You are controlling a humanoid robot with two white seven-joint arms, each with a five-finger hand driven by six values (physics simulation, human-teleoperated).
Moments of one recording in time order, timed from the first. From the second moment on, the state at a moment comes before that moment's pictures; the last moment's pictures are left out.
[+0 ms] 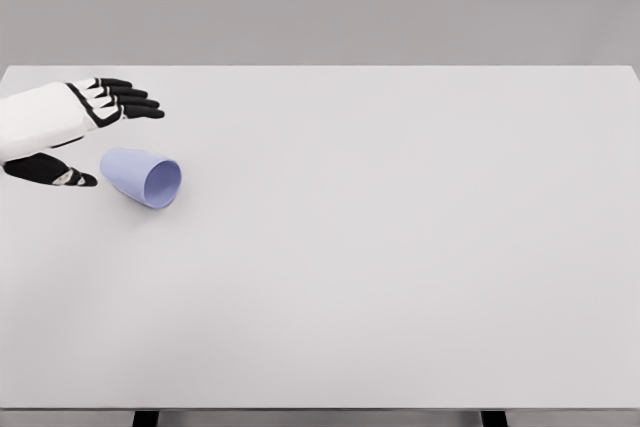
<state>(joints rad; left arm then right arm) -0.31 1.00 -0.19 -1.71 -0.14 -0.61 -0.51 -0.02 0.00 -0.08 -0.01 0.07 -0.06 0.06</state>
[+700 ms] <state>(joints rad) -0.33 1.17 -0.38 -1.61 0.03 -0.61 -0.25 -0.02 0.00 -0.08 -0.01 0.07 -0.06 0.06</state>
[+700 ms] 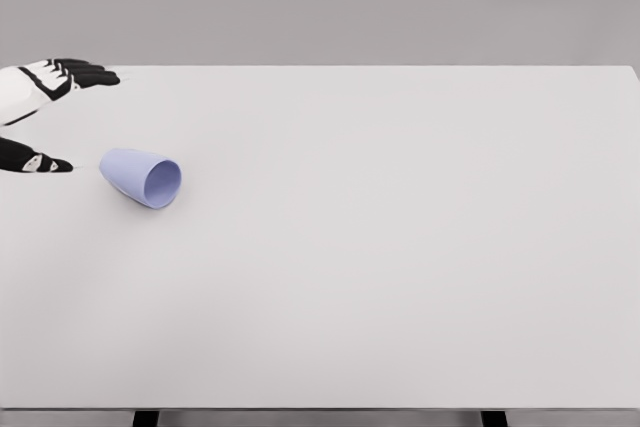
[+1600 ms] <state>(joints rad) -0.34 0.96 -0.50 -1.57 -0.23 -0.32 -0.33 -0.02 0.00 -0.08 -0.01 0.07 -0.06 0.06</state>
